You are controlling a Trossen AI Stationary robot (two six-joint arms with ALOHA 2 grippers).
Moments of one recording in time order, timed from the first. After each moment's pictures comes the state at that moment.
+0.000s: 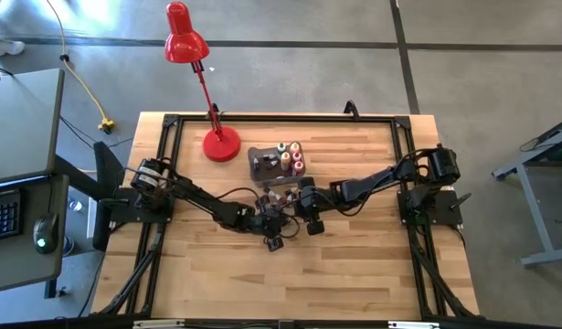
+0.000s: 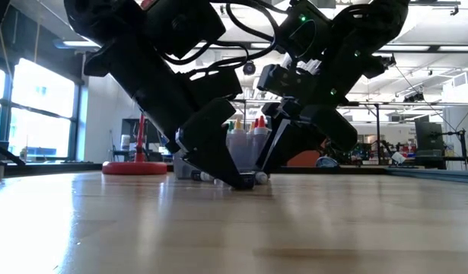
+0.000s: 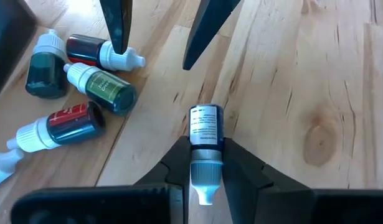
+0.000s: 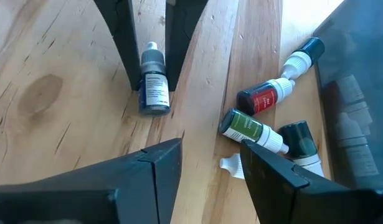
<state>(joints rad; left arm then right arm) -0.27 1.92 0.99 0.11 -0.41 -0.42 0.07 1.78 0.88 0.06 0.11 -0.24</state>
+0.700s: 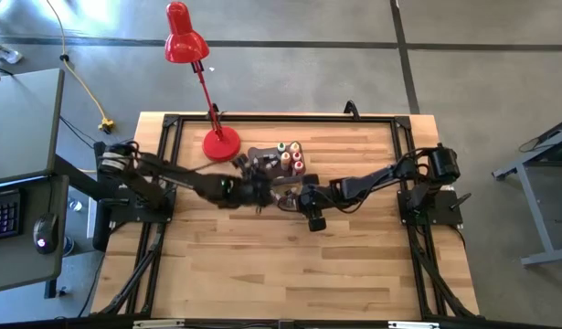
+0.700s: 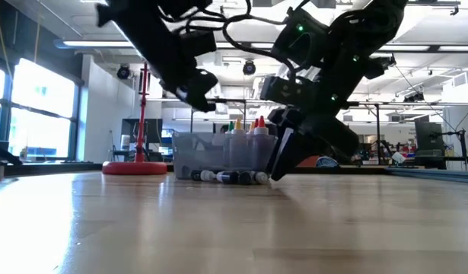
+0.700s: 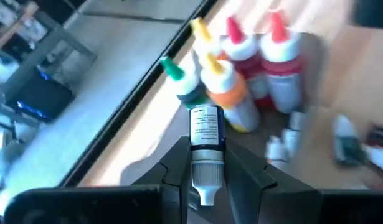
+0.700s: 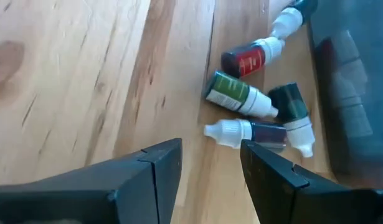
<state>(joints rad) -0.10 1.60 1.00 -0.27 -0.89 -0.23 0.04 1.78 0.88 -0.02 0.13 -0.20</state>
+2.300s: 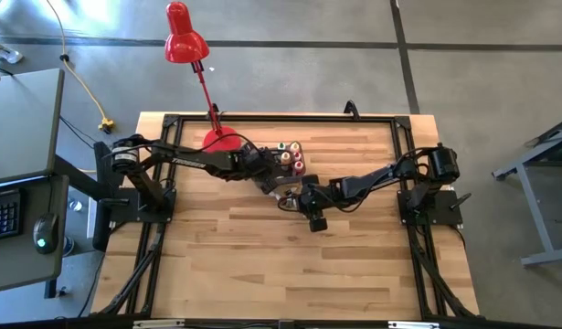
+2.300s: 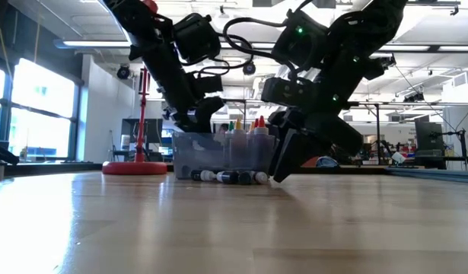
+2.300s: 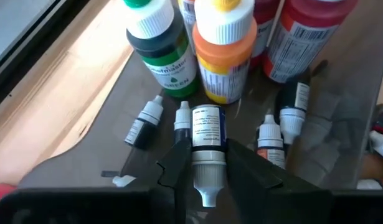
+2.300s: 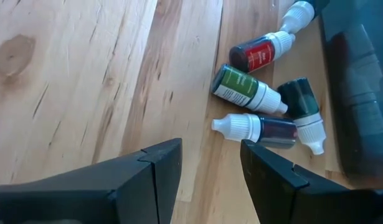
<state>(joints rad) 0.18 1.68 1.00 -0.22 -0.38 -0.23 0.04 1.78 0.88 -0.03 0.10 -0.20</state>
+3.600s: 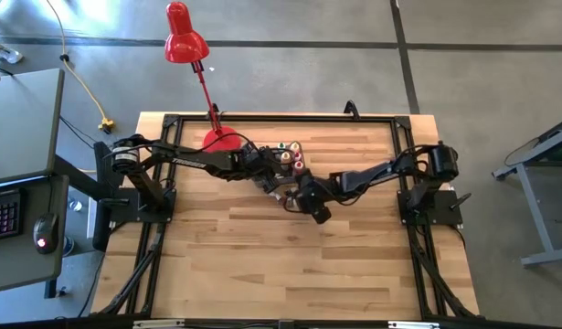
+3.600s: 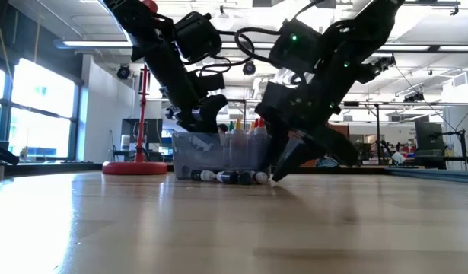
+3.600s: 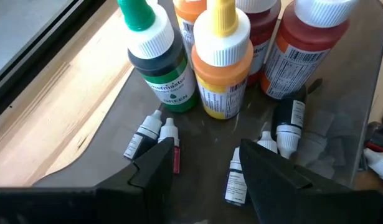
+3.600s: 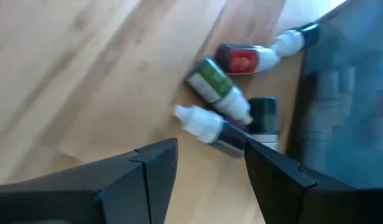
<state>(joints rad) 0.18 1.68 1.00 -0.17 -0.38 -0.23 -0.03 1.78 0.88 0.00 0.09 -0.65</state>
